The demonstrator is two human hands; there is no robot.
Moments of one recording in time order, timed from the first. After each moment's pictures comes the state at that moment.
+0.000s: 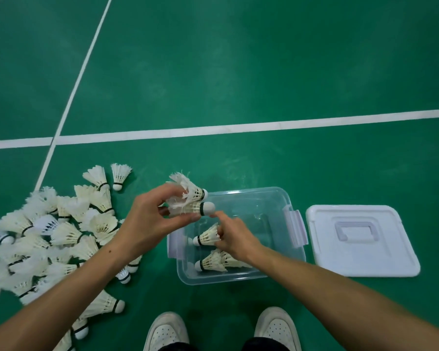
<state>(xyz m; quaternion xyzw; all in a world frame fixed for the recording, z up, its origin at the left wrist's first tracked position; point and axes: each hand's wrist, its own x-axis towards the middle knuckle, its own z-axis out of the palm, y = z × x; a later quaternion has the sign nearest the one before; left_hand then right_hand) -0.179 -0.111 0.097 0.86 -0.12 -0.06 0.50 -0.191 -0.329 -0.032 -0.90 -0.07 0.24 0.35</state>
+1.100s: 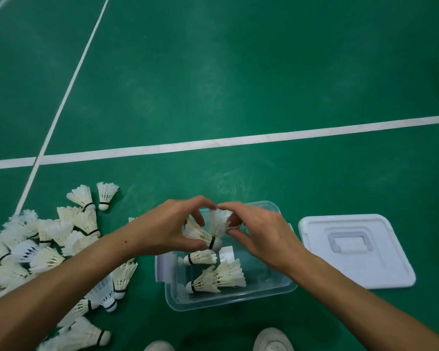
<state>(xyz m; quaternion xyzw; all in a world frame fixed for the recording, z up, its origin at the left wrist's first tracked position) -0.132 -0.148 0.110 0.88 -0.31 -0.24 0.25 -0.193 -0.398 0.079 -0.94 -0.21 -0.03 0.27</state>
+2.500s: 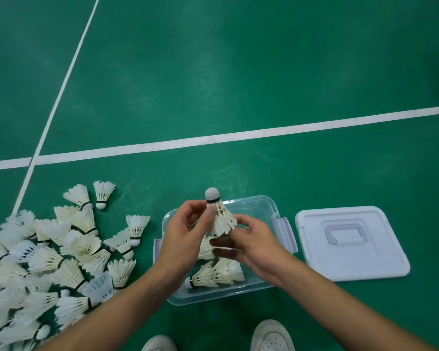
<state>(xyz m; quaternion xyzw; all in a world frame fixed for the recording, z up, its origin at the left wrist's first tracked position) -0.200 -0.209 0.081 0.69 0.07 -0.13 0.71 -0.219 -0.371 0.069 -0.51 0.21 0.24 0.80</state>
